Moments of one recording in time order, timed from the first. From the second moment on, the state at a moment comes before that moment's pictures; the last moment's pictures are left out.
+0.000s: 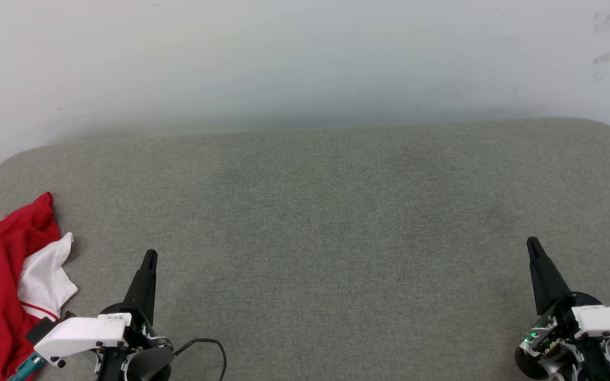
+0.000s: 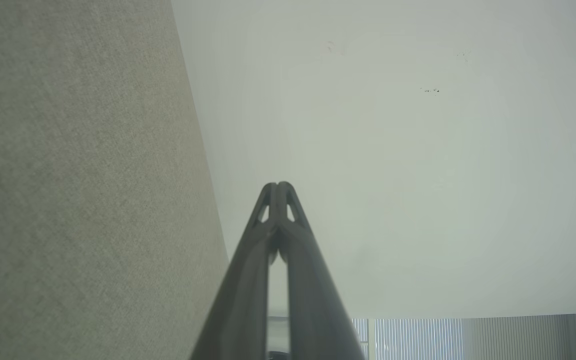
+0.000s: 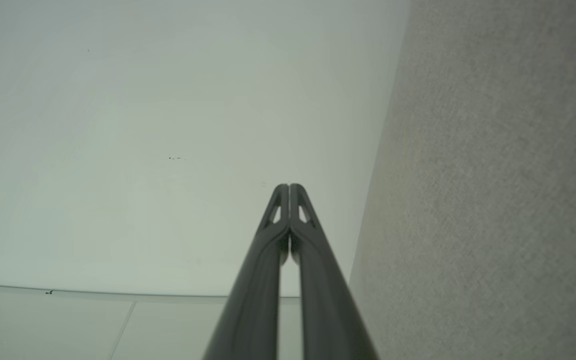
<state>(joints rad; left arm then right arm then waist) -0.11 0.05 0.12 0.25 -1.61 -0.13 0.11 -0.10 -0.05 -0.11 0.25 1.61 0.13 0.11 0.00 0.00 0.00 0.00</state>
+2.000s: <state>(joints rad) -0.05 0.08 -0.04 0.16 -1.26 -0.13 -0.01 -0.02 -0.05 -0.08 0.17 1.23 0.13 -0.01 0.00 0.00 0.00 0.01</state>
